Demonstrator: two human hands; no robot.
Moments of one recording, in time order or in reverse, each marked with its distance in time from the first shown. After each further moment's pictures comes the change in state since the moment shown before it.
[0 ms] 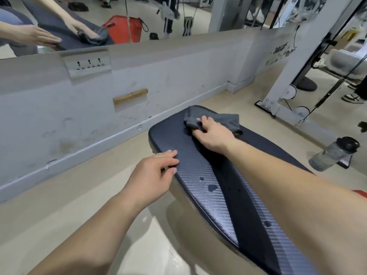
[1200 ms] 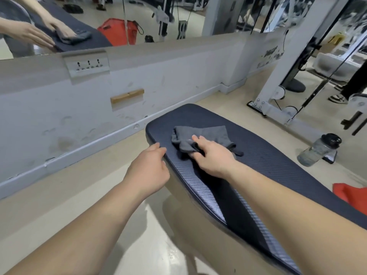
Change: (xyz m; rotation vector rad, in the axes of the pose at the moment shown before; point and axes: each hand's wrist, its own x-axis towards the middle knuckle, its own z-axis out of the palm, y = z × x) left_hand -0.017 0.031 -0.012 0.254 -0.094 -0.198; right_hand -0.095 0.002 0.022 0.011 -0.026 -0.037
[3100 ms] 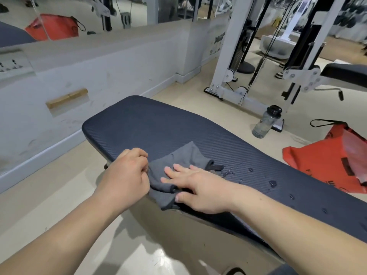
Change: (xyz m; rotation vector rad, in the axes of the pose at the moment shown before) left_hand -0.038 0.065 0.051 0.148 0.088 0.433; right_hand -0.158 0.068 -0.014 0.040 -0.227 -0.213
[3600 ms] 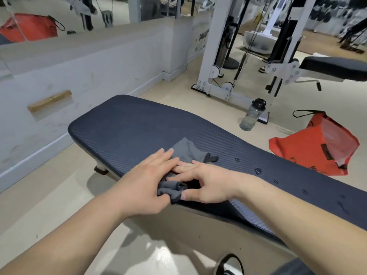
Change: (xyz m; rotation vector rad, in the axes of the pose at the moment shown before) left_hand -0.004 0.047 0.005 -0.097 -0.440 0.289; right_hand -0.035 0.020 -0.007 0.141 -0.008 0.017
